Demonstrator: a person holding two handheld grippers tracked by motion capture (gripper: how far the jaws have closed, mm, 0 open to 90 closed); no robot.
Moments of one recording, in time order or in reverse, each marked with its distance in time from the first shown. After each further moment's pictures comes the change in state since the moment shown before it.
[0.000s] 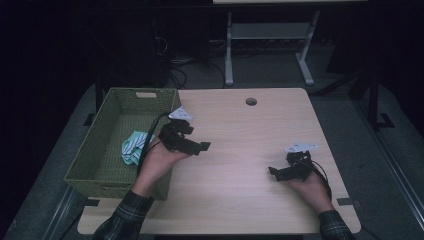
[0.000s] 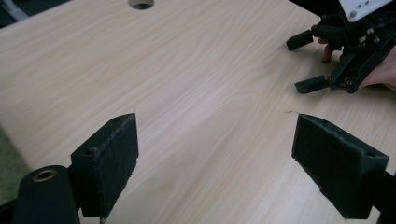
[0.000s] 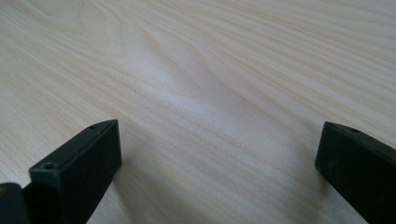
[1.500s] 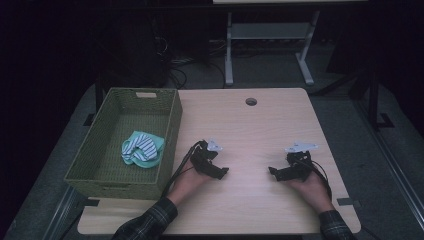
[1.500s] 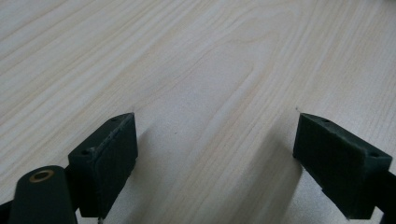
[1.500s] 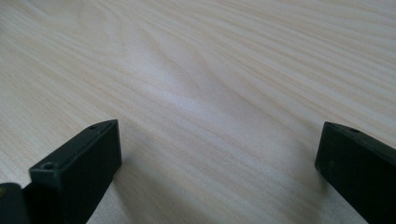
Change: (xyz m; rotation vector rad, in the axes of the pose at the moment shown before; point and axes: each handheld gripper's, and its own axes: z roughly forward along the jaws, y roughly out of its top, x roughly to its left) left arm -0.017 -0.065 0.126 0.124 0.045 0.114; right arm 0.000 0.000 0.000 0.000 0.000 -0.002
